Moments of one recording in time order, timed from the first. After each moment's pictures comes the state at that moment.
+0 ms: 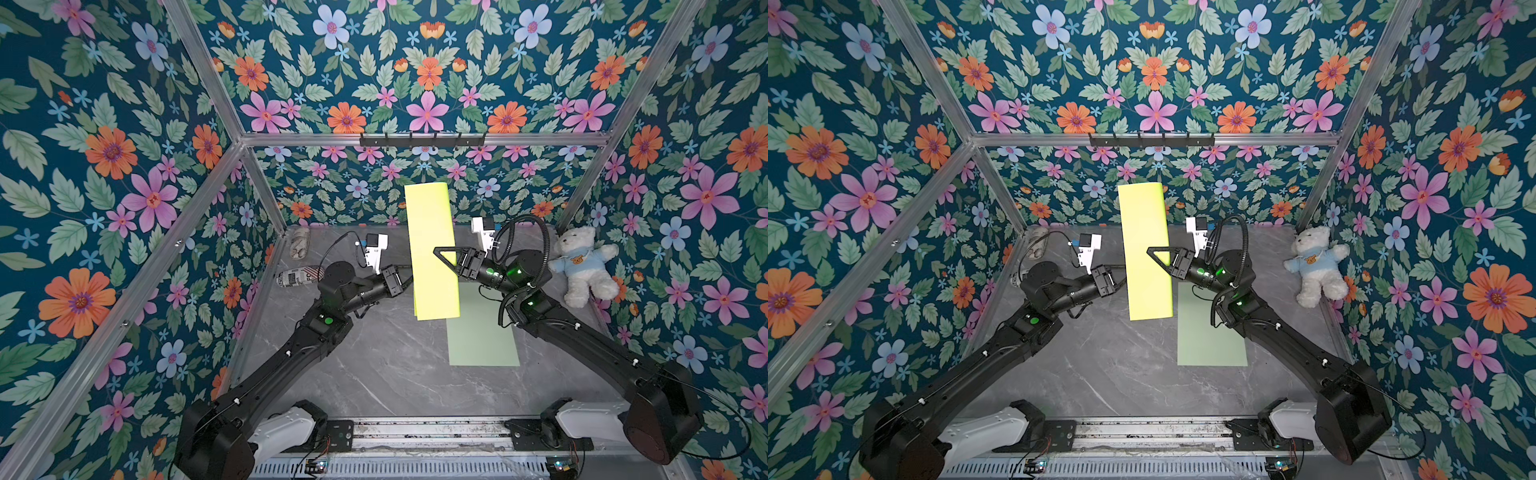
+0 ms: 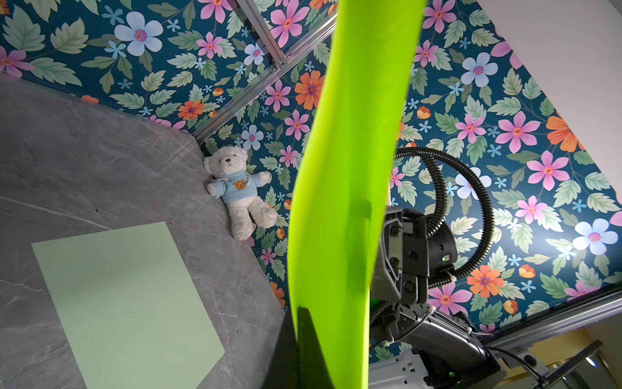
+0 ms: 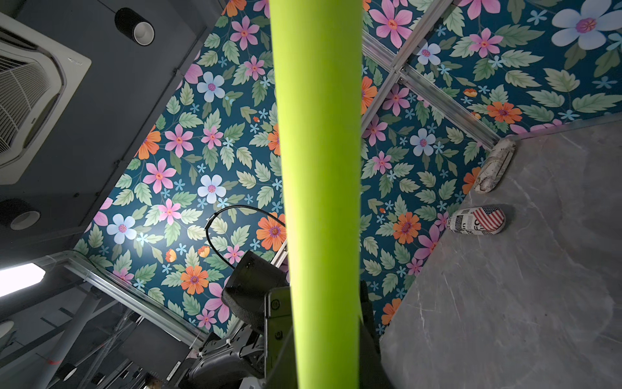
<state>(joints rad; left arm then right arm) -0.59 1.11 0.86 0.33 0.56 -0.99 0.59 1.30 0.95 0.62 -0.64 1.15</state>
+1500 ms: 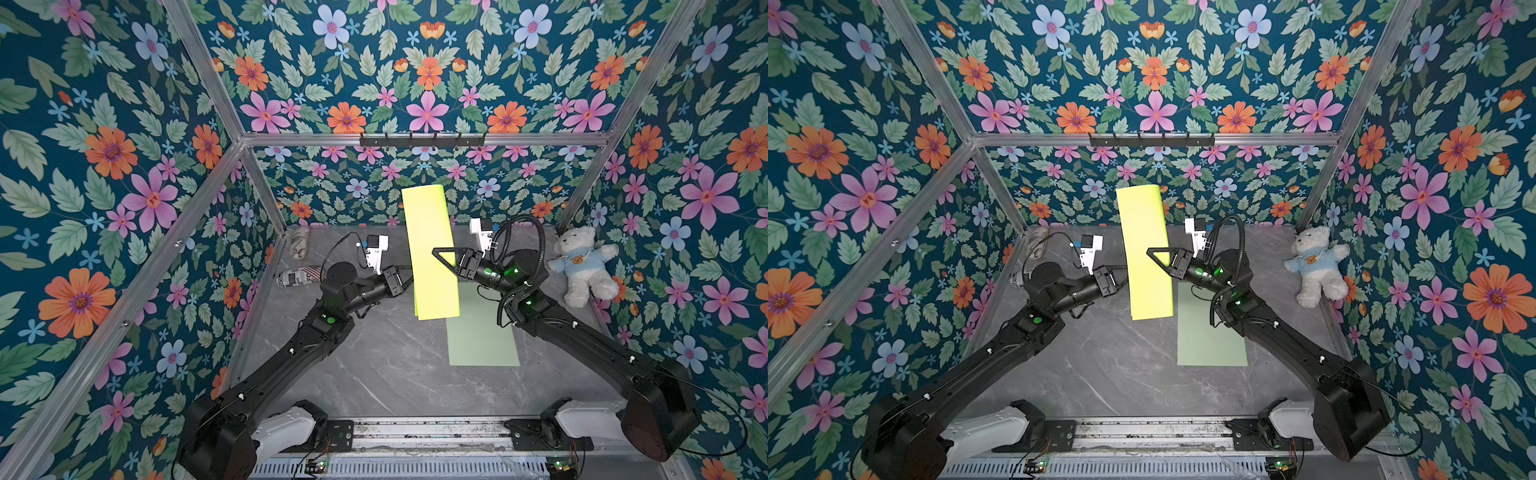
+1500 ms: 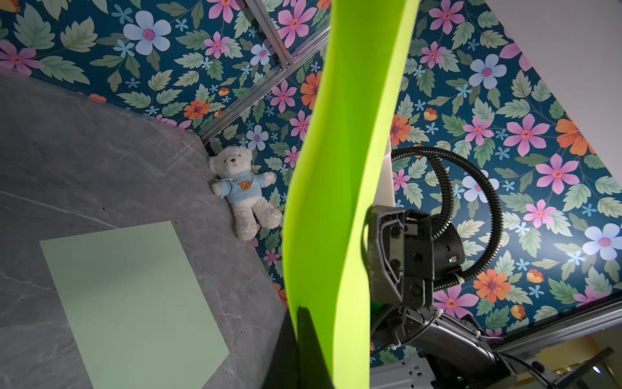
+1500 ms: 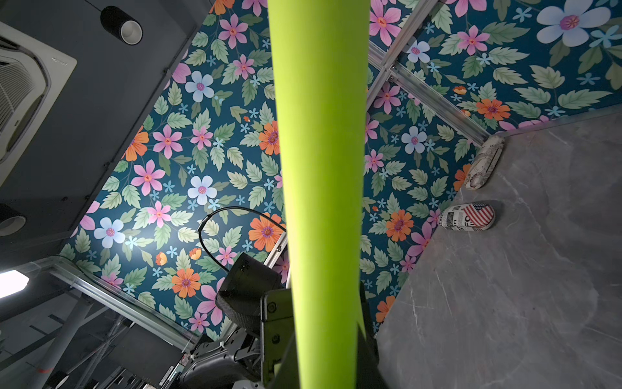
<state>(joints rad) -0.59 1.14 0.84 0.36 0.56 -0.99 0.58 1.32 0.95 0.61 -0.64 1.14</state>
